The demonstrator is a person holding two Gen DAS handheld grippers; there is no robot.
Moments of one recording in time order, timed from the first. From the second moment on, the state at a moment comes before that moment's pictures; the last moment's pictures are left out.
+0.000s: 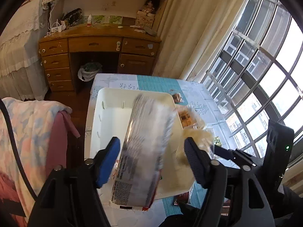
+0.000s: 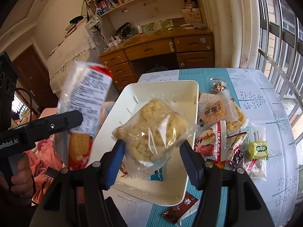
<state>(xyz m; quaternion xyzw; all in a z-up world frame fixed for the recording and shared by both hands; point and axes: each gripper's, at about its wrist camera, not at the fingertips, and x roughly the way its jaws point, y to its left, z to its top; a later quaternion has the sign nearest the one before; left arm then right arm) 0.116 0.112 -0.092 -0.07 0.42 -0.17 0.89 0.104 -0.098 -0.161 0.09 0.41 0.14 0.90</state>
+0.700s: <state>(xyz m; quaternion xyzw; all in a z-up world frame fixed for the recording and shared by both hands) 0.084 0.126 -0.086 -0.09 0.40 -0.08 0.91 0.100 -0.094 -0.170 0.11 0.42 0.18 0.88</state>
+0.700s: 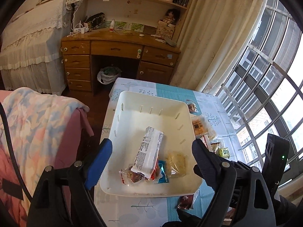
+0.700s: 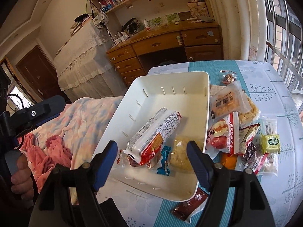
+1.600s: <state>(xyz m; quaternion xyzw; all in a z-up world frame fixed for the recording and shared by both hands) 0.016 0.044 -0.091 -0.16 0.41 0.05 0.90 0.098 -0.195 -0.161 0.09 0.43 0.25 0.86</state>
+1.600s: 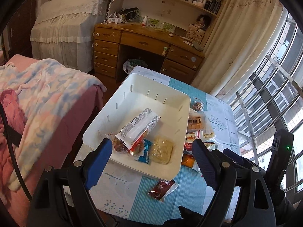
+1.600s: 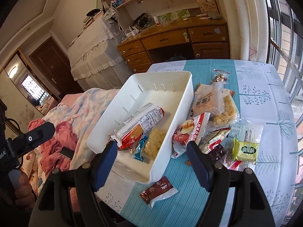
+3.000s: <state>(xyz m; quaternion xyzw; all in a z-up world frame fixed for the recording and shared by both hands) 0.014 -0.057 -0.266 -0.14 0.56 0.08 0.81 0.120 -0.307 -0.259 0.07 0.55 0.16 0.81</state>
